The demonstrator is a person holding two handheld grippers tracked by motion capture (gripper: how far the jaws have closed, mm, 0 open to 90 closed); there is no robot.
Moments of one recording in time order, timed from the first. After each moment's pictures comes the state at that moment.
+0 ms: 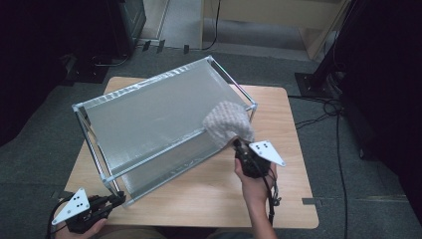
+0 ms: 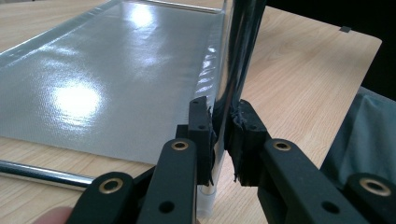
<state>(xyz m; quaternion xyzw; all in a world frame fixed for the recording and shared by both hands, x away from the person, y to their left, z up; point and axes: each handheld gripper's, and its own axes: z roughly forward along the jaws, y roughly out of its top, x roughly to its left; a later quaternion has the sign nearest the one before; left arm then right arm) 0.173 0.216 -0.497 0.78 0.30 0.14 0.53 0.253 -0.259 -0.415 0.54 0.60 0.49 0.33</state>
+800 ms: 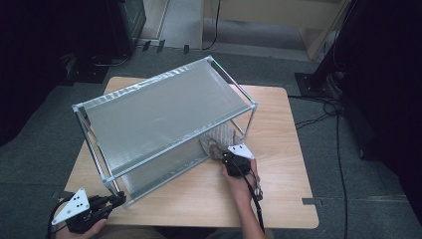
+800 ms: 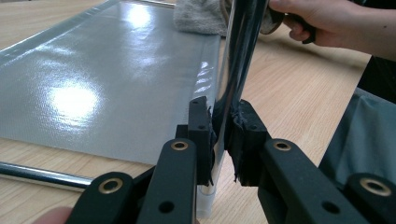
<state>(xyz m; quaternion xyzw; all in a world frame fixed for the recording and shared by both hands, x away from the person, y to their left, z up) 0.174 0.216 -0.498 0.78 0.29 0.14 0.54 0.295 -0.224 -0.508 0.56 0.68 0.36 0.29</state>
